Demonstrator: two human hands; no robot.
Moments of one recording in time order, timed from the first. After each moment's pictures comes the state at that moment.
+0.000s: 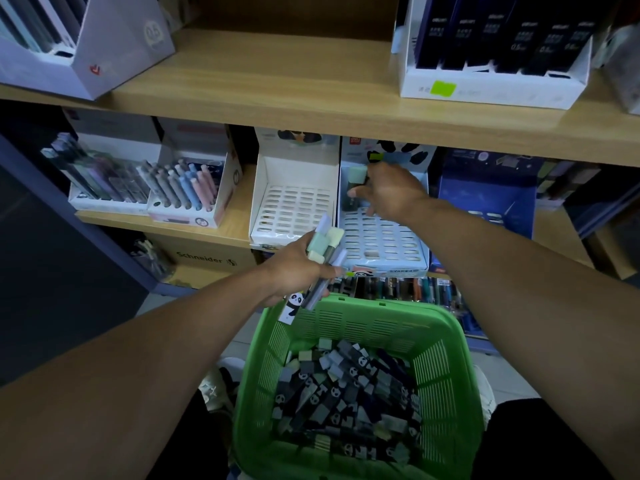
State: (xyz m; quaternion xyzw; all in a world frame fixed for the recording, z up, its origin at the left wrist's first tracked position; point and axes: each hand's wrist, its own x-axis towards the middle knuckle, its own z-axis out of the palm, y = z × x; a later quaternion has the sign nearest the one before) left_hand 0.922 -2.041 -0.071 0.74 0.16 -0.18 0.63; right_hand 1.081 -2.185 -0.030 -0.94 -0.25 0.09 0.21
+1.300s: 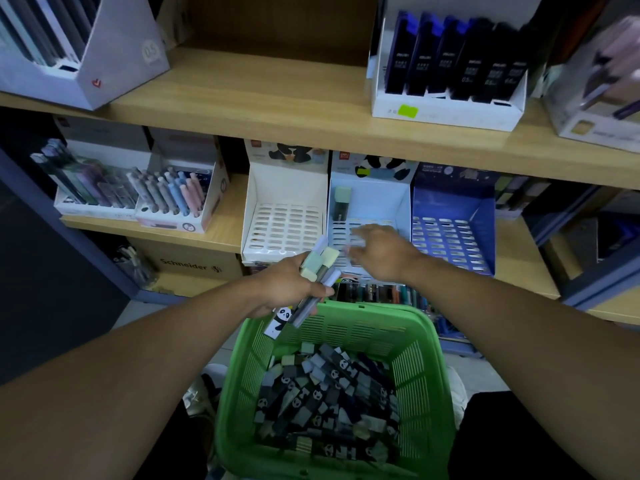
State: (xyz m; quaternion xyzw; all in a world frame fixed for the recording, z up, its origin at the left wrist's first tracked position) left_hand 0.902 -2.061 -0.057 0.76 0.14 -0.23 0.59; right_hand 1.011 -2.235 -0.054 -0.94 -0.25 0.18 0.14
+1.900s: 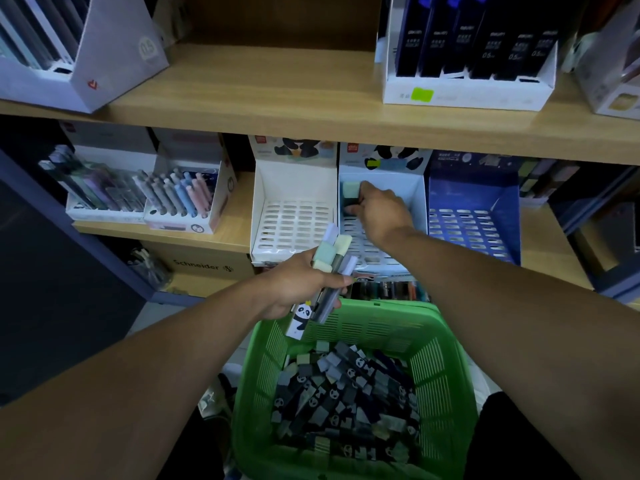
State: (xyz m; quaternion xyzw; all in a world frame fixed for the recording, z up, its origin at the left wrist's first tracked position) left_hand 0.904 -2.064 -0.051 0.74 0.14 -0.22 0.62; right_hand 1.056 -2.194 -0.070 -0.96 -0.20 0.00 0.21
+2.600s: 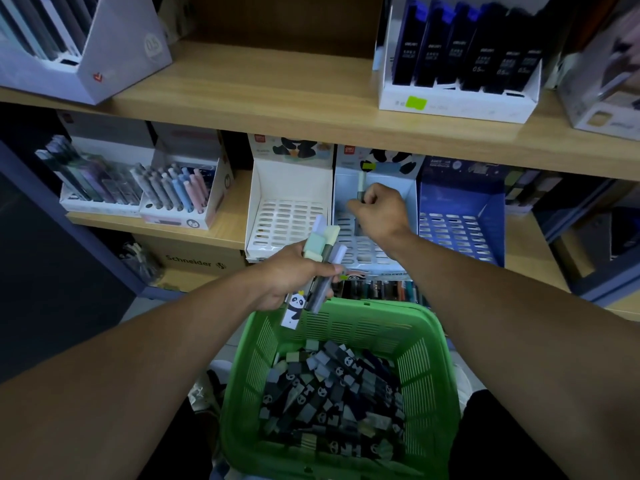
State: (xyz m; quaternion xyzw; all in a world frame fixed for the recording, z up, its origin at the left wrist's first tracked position) left_hand 0.903 -2.065 -0.044 0.72 0.16 -0.19 0.65; right_hand 1.044 -2.199 -0.065 -0.85 -0.09 0.02 0.52
